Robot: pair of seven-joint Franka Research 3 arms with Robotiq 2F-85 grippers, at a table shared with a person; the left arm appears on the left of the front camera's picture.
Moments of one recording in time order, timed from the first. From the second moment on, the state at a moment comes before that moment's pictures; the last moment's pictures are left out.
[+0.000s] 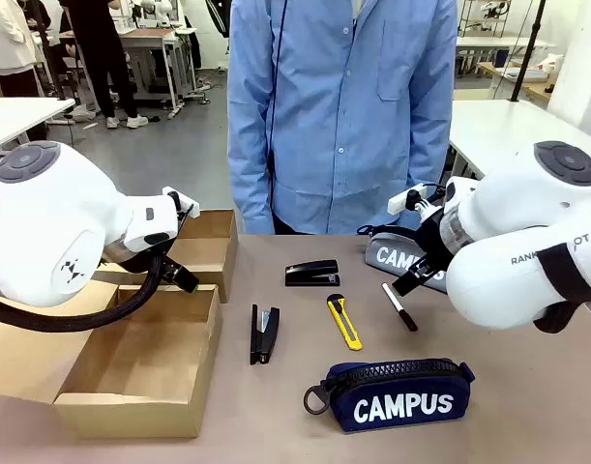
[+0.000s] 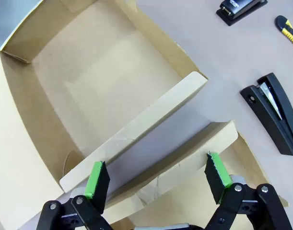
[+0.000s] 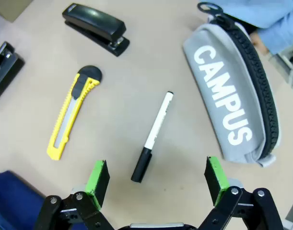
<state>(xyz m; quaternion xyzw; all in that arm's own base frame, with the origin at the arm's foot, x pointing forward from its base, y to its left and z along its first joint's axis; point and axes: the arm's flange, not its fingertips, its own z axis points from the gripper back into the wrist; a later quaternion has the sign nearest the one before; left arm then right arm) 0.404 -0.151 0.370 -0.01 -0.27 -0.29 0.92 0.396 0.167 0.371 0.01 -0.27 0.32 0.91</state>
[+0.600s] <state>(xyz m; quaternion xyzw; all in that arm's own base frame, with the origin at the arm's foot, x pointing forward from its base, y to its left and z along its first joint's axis) 0.404 -0.151 0.370 -0.01 -0.27 -0.29 0.92 0.396 0.168 0.371 0.01 -0.27 0.32 0.91</state>
